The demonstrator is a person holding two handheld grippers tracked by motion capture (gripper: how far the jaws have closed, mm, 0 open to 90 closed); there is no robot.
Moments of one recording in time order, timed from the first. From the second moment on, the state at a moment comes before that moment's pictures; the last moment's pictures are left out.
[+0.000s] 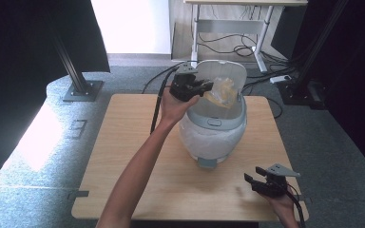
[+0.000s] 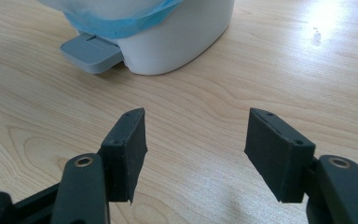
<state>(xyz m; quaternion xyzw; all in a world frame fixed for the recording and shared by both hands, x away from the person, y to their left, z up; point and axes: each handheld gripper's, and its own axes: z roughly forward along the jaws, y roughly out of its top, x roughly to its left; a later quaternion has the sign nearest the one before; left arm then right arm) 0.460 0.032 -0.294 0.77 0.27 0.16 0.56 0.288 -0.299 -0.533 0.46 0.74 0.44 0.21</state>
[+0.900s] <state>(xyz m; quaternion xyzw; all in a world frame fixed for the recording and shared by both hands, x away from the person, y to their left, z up) 0.406 0.112 -0.312 0.77 0.28 0.19 0.55 0.290 -0.297 -0.533 0.46 0.75 0.43 0.21</state>
